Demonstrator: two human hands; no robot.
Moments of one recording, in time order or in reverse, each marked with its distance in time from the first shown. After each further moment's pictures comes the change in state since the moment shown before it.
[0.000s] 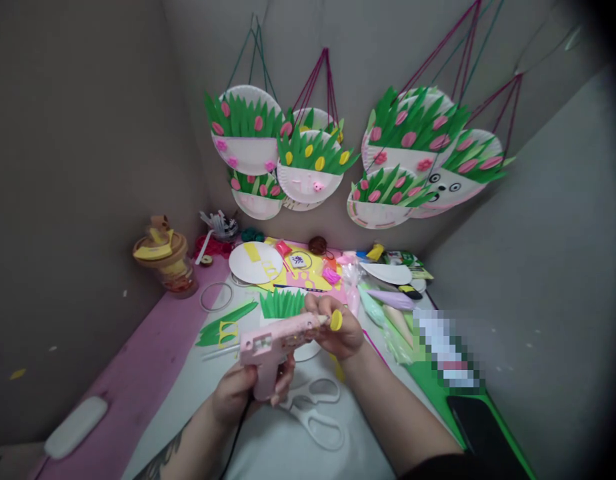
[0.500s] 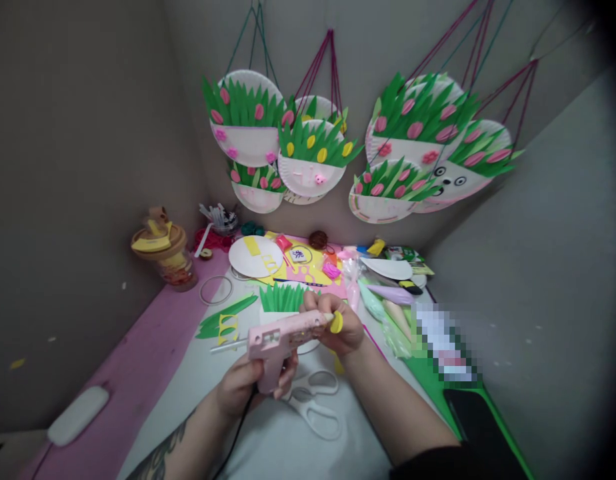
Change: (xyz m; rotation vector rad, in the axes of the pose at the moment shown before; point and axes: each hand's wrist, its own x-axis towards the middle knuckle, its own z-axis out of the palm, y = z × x) left_hand 0.004 -0.003 0.002 0.019 0.000 -0.047; right_hand -0.001 -0.001 0.007 -0.024 -0.019 -0.011
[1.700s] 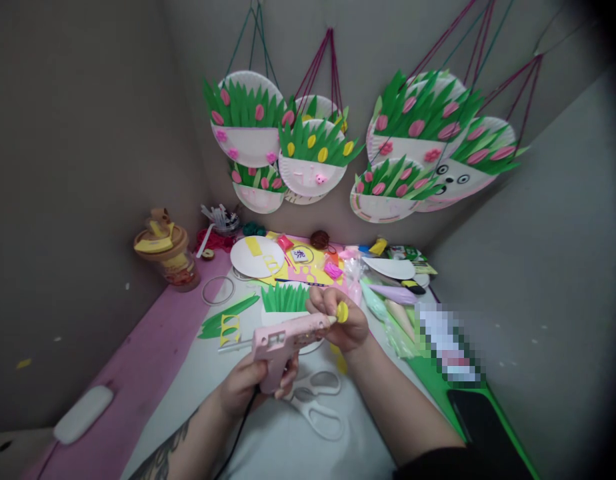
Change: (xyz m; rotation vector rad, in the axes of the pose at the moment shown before) left_hand -0.002 -0.010 -0.007 0.024 0.032 0.032; right_hand 0.002 -0.010 0.001 -0.053 0.094 0.015
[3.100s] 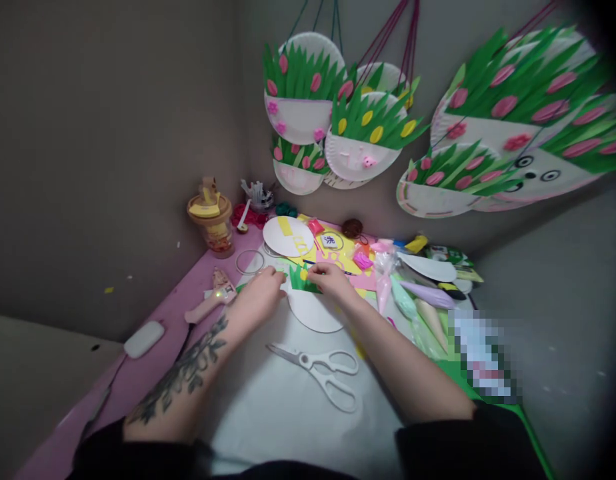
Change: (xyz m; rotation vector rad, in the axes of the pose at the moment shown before) left_hand 0.018 0.075 -0.018 1.971 0.462 -0.443; right_hand 0.052 0.052 -0.040 -1.112 0.320 0.342
